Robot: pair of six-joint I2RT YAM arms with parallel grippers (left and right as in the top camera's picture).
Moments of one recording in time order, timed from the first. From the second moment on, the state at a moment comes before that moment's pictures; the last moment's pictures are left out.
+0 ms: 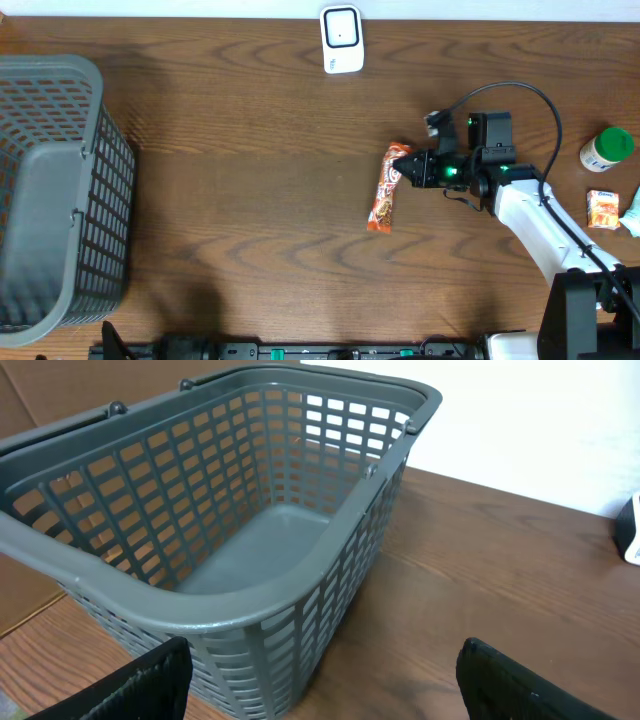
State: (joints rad) left arm -0.06 0.01 1.11 -1.39 -0.49 -0.17; right arm 0.10 1.56 0.89 -0.30 -0.76 0.14
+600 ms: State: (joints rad) left arm -0.06 0.01 1.11 -1.39 -0.49 -0.17; right arm 0.10 1.56 0.89 -0.10 -1.48 -0.39
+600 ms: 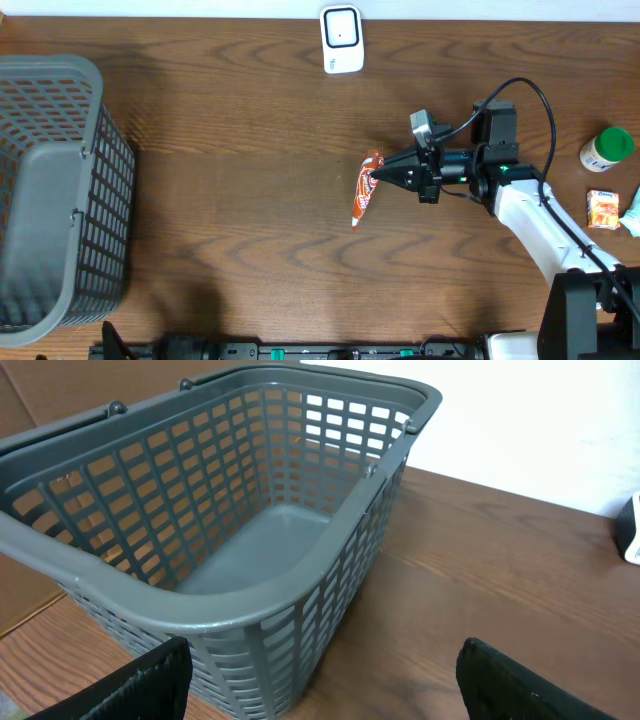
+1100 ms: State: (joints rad) left arm -0.06 0.01 1.11 -1.39 -0.49 -0.17; right arm 0.16 1.56 0.89 0.30 -1.47 -0.53
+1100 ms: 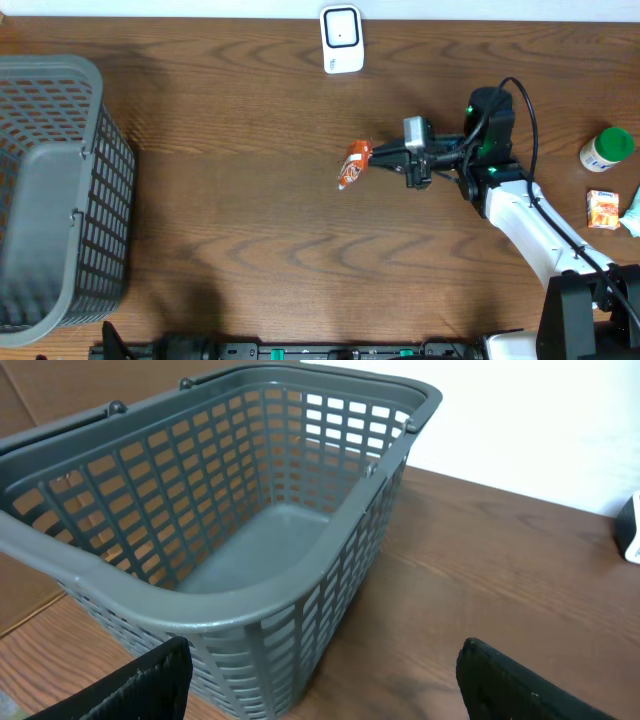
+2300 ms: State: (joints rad) left arm -0.06 0.01 1.11 -1.39 -0.49 -0.17; right arm 0.23 1.71 0.89 0.19 -1.54 -0.60
